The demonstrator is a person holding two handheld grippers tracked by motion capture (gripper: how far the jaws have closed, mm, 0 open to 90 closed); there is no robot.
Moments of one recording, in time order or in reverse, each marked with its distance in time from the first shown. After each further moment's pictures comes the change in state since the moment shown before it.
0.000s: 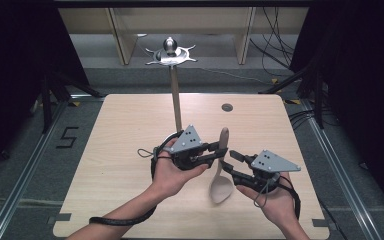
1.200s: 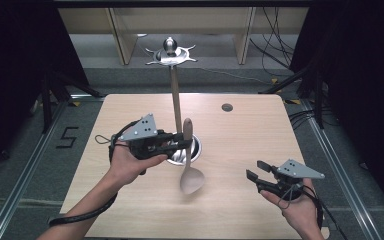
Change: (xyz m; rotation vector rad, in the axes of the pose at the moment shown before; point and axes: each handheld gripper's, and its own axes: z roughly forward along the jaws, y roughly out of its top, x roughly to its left) left arm 0.049 0.009 -0.075 -0.017 -0.062 0.061; right arm -0.045 -0.054 -0.036 0.088 -0.125 0.127
